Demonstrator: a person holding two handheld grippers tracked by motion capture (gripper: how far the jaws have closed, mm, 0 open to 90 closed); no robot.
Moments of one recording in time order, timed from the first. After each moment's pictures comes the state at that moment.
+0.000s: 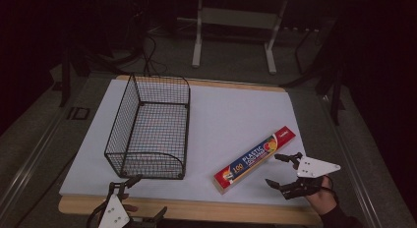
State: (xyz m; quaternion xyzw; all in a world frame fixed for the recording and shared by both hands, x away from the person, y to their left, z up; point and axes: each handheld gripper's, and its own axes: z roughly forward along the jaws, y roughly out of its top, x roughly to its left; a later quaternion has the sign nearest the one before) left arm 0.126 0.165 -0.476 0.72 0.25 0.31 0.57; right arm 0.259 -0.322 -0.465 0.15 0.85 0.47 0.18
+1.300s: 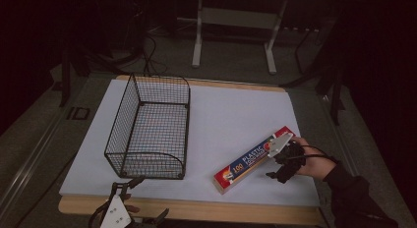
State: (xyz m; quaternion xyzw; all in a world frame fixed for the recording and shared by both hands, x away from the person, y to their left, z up) left arm 0.126 0.163 -0.477 0.73 0.24 0.30 0.57; right arm 0.331 -0.280 -0.458 0.09 0.98 0.16 0.11
